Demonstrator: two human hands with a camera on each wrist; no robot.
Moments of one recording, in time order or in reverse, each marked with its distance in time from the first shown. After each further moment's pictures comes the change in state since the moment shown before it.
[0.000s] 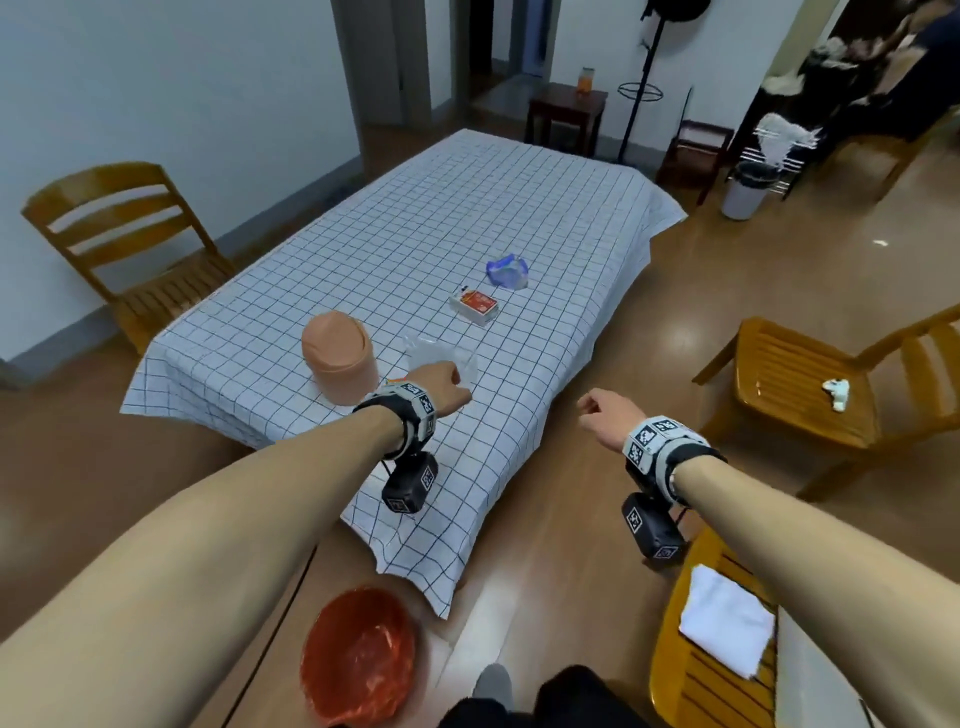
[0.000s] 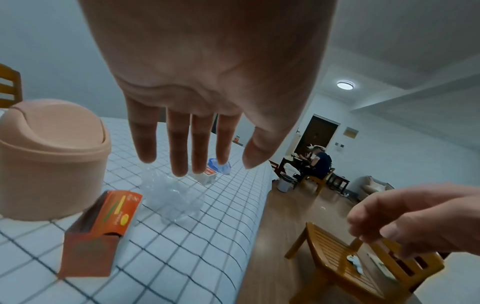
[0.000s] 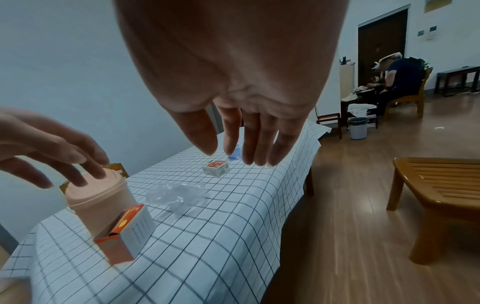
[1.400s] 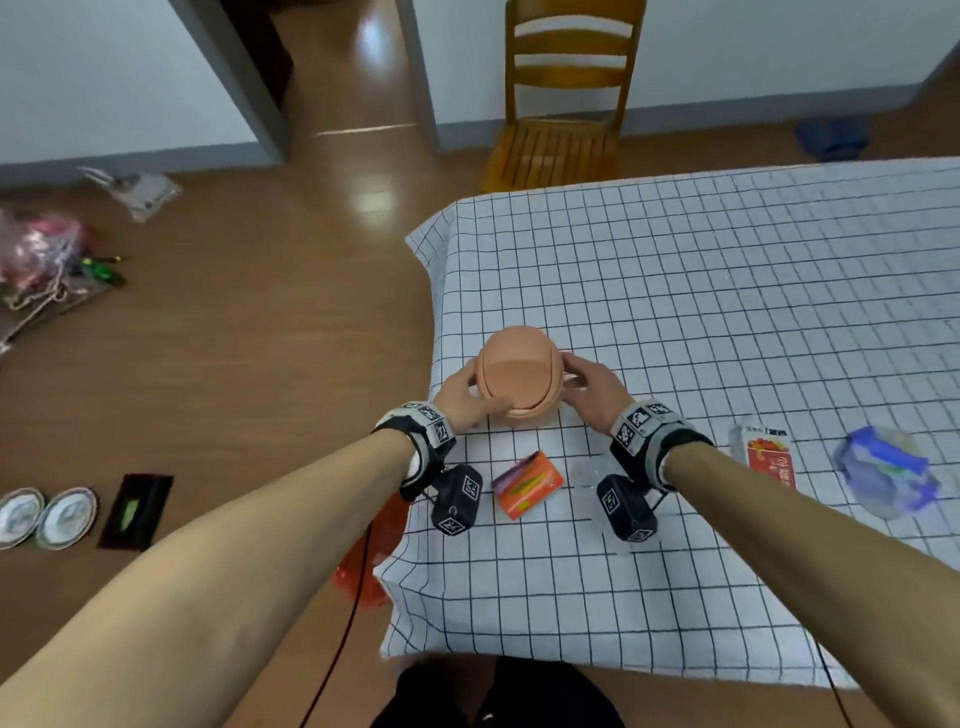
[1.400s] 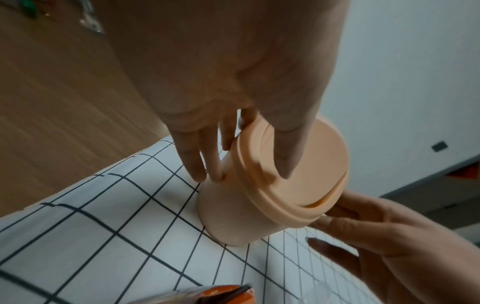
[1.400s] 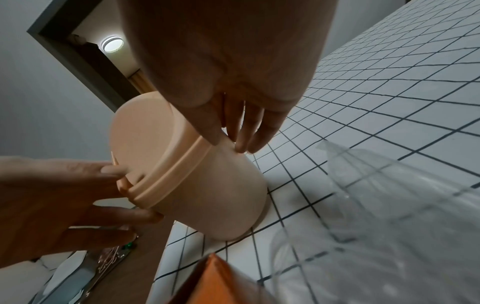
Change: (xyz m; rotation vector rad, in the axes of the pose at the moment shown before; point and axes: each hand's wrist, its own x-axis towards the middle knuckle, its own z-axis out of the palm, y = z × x) left_hand 0.112 -0.178 0.010 -1.155 0.582 -0.799; right_hand 0.320 -0.311 0.137 0.014 -0.766 -0.928
